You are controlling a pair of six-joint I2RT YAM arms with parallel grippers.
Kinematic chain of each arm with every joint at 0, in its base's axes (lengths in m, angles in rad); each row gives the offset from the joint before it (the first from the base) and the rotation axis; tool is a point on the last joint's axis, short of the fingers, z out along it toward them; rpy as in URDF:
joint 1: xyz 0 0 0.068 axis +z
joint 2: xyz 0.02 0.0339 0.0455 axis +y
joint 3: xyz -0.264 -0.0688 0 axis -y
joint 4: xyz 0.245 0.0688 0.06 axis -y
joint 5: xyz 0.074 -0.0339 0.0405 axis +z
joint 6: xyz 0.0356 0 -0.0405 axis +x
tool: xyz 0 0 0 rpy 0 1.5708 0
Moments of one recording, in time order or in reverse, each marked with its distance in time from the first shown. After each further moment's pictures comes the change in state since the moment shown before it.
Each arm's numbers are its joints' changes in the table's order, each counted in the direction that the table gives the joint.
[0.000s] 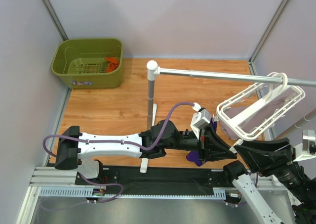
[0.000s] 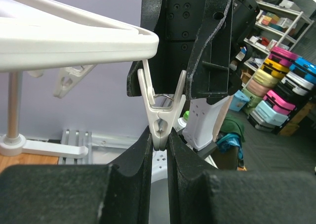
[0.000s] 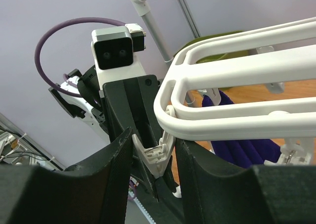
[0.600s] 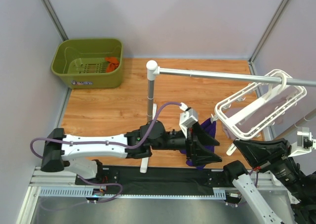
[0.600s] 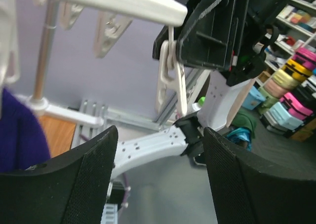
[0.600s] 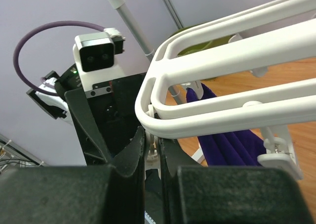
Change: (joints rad) left arm 0.018 -0.105 -0.100 -0.108 0.057 -0.008; right arm 0.000 0.010 -0.005 -0.061 -0.048 -0.011
